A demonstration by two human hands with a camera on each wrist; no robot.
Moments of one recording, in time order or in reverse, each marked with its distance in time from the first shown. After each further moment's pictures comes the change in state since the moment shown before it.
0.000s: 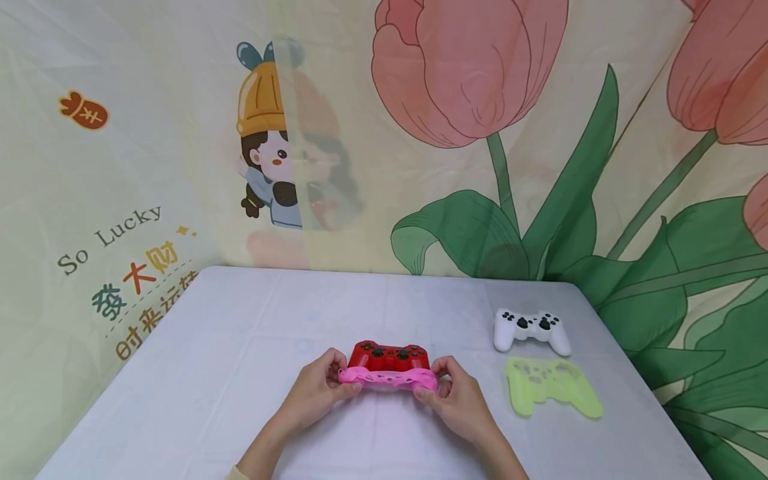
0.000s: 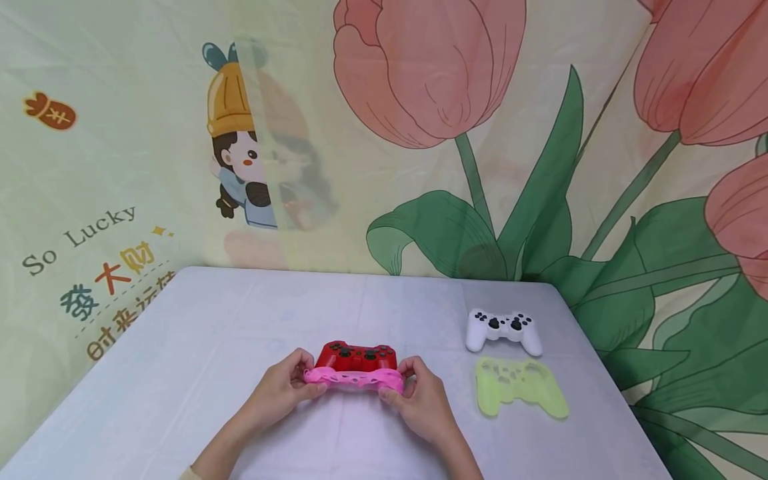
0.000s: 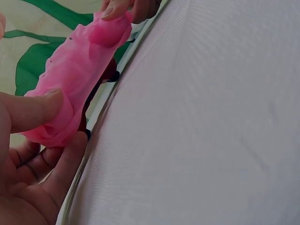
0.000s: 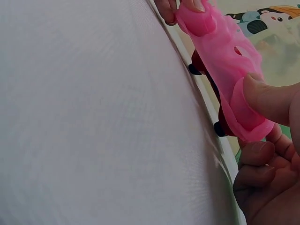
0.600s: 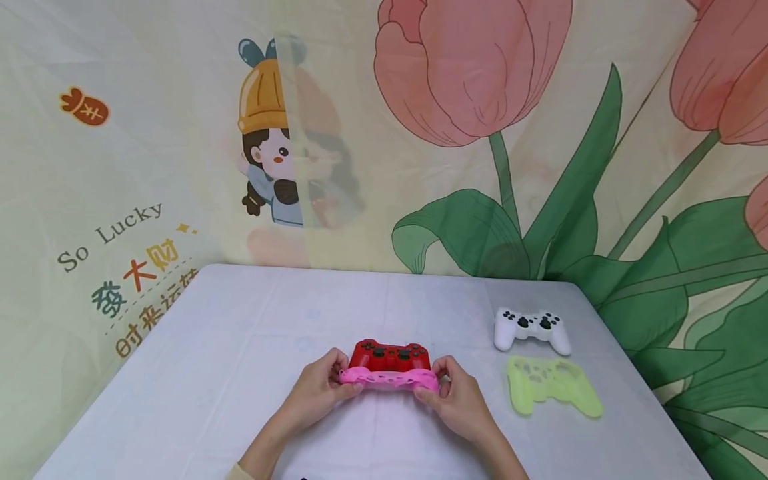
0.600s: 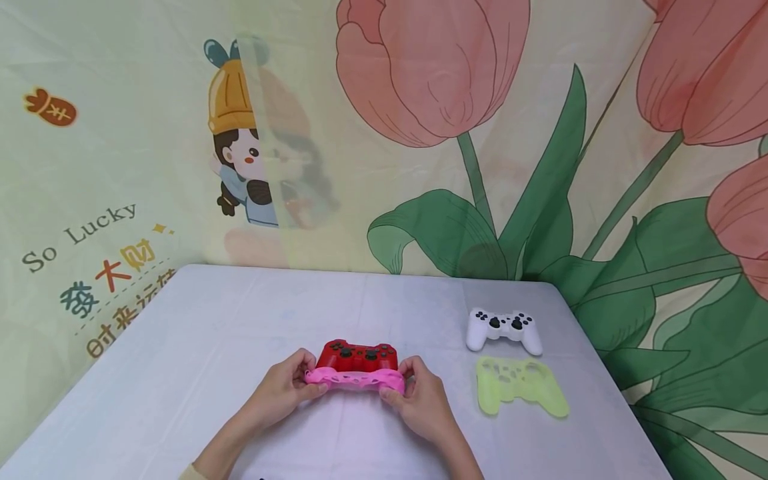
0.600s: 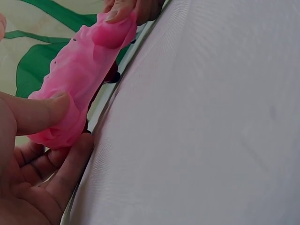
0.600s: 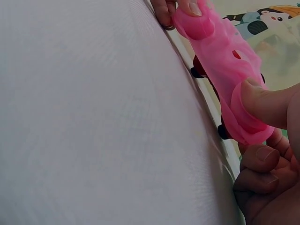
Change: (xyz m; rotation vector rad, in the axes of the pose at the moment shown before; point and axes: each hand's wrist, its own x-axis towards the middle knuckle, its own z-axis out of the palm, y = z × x) left_hand -0.002 -0.002 0.000 0.029 -0.022 0.025; right_hand -0.001 0.003 0.001 -0.020 -0.005 -0.031
